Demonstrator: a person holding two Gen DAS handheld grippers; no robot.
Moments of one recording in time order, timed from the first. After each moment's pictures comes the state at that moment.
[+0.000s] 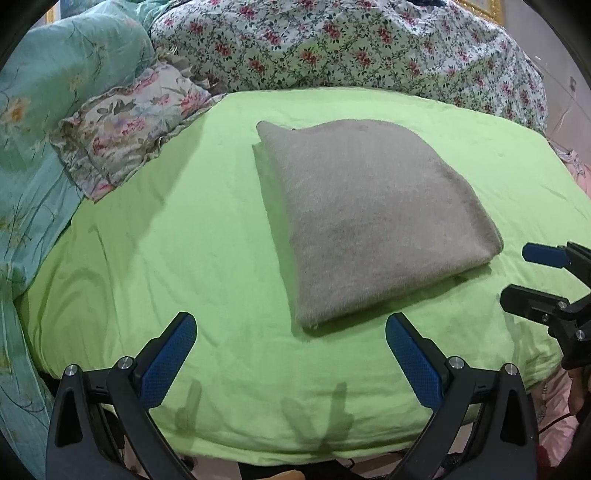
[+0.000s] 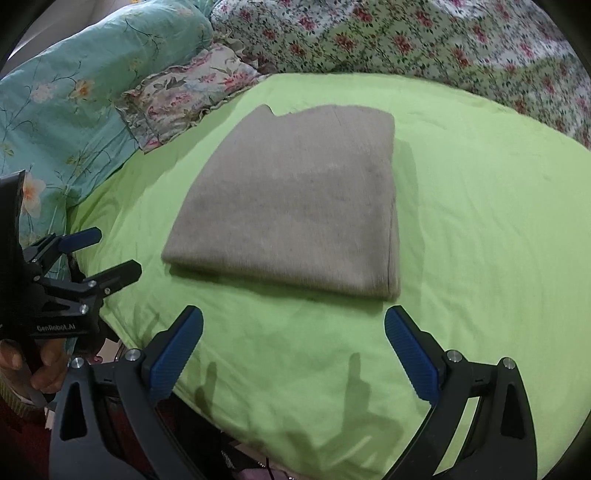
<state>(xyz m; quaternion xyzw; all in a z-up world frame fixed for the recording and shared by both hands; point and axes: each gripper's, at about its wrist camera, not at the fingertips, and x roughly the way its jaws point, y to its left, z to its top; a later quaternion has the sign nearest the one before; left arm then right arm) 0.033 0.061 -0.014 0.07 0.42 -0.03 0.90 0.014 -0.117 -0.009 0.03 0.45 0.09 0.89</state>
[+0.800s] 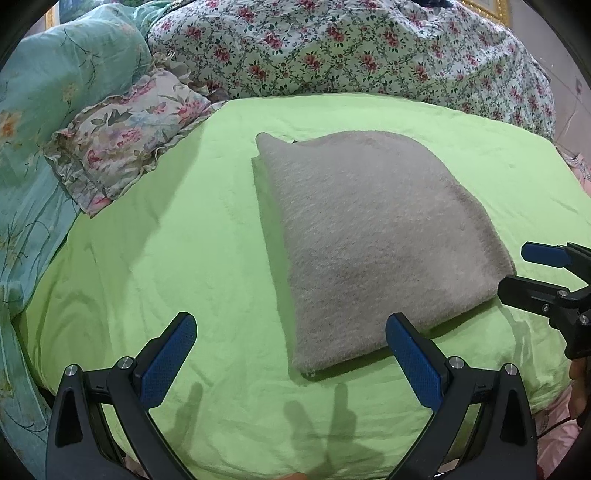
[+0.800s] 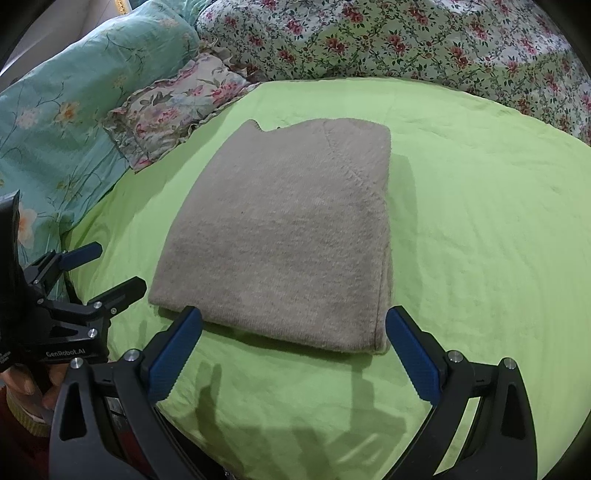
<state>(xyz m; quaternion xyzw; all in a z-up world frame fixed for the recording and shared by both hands) 0.057 0.046 -0.011 0.07 0.42 -0.01 0.91 0.055 -0.130 -0.005 0.06 0.45 0.09 0.89</state>
